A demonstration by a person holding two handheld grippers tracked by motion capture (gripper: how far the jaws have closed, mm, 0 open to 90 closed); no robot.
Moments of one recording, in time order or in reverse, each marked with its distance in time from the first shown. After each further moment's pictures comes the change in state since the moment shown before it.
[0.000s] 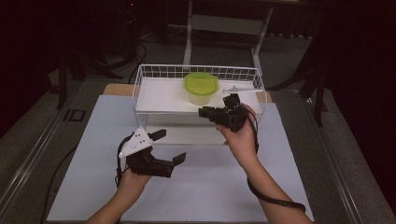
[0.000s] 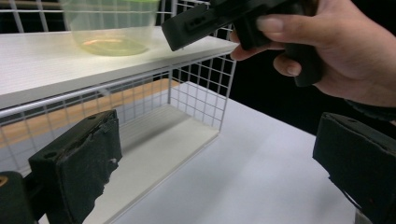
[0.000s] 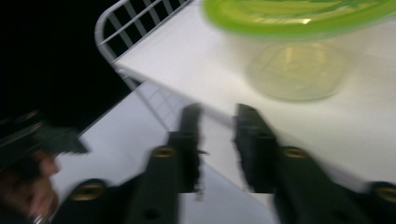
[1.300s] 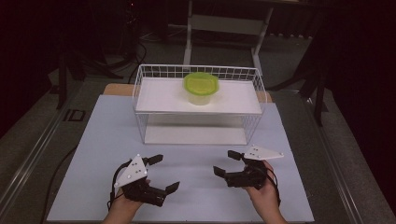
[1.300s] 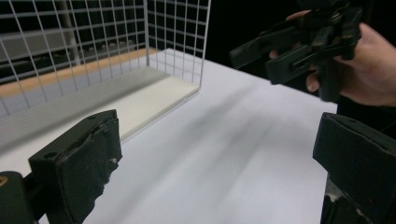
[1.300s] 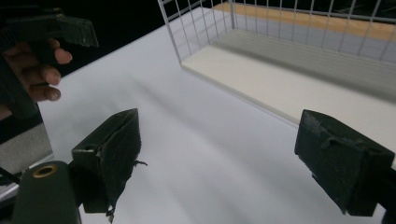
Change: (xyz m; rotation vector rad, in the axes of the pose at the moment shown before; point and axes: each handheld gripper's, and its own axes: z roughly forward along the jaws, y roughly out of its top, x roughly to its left) left arm -0.018 -0.061 -0.022 0.062 -0.050 0.003; right arm -0.013 -0.150 -0.046 -0.047 0.028 -0.133
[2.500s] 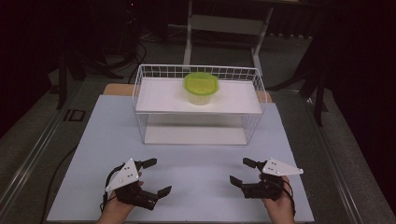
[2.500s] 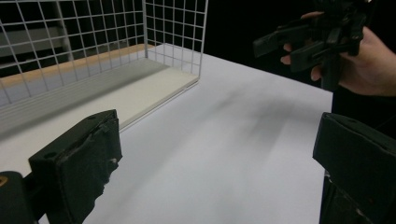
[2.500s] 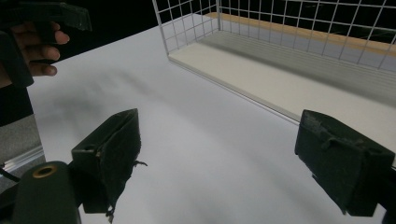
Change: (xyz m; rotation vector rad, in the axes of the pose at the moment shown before) left arm 0.012 -0.019 -0.012 -0.011 -0.034 0.005; right arm -0.019 -0.040 -0.036 -0.069 -0.027 -0.081
